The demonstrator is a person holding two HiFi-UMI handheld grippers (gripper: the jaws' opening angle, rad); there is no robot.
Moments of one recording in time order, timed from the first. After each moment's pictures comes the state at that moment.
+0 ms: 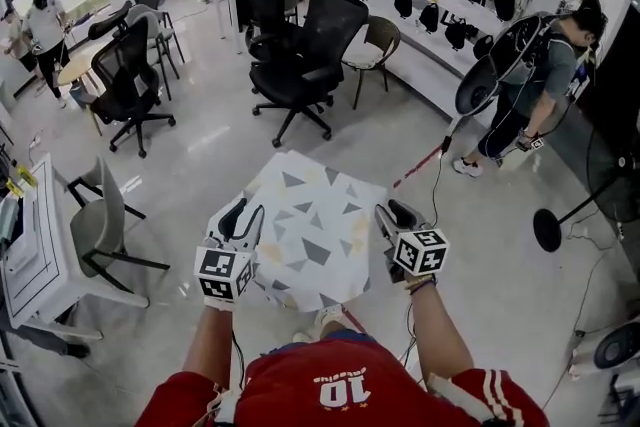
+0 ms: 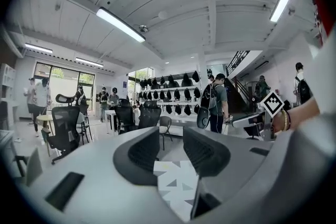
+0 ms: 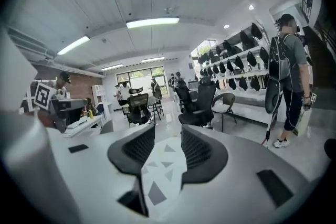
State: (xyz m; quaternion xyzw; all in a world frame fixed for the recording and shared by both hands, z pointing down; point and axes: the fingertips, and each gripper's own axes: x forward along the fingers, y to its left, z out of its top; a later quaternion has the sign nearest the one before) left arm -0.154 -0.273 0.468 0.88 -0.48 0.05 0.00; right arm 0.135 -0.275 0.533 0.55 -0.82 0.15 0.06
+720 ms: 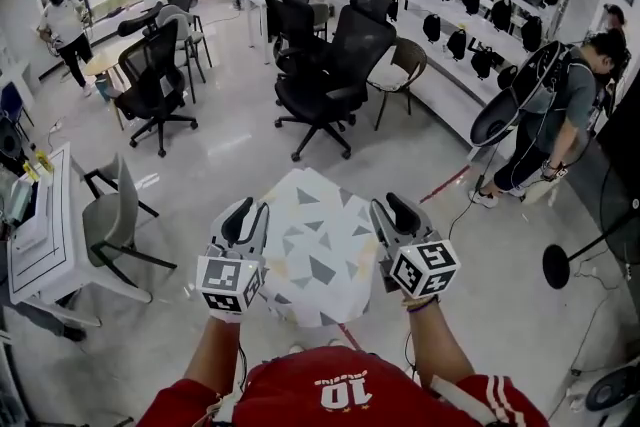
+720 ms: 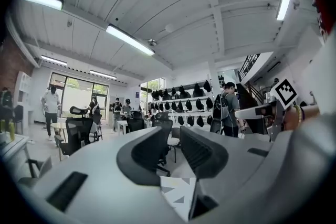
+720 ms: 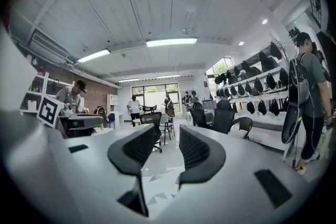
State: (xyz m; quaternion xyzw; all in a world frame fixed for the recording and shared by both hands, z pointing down) left arm -0.155 -0.270 0.385 0.84 -0.55 0.00 -0.03; right arm 0.074 -0.282 0.387 0.50 -0.86 0.05 0.00
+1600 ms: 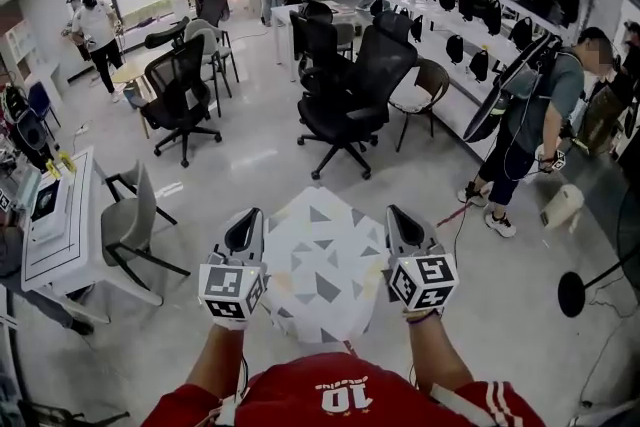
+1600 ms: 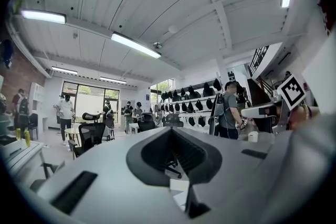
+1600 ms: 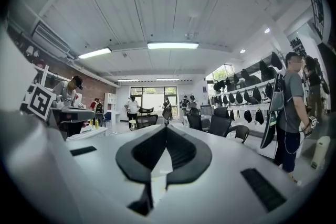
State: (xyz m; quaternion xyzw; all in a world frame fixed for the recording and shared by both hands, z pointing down) left arm -0.148 -0.269 0.363 0.80 -0.60 0.01 -0.04; right arm 0.097 -0.299 0.370 0.51 -0.86 0.02 0.00
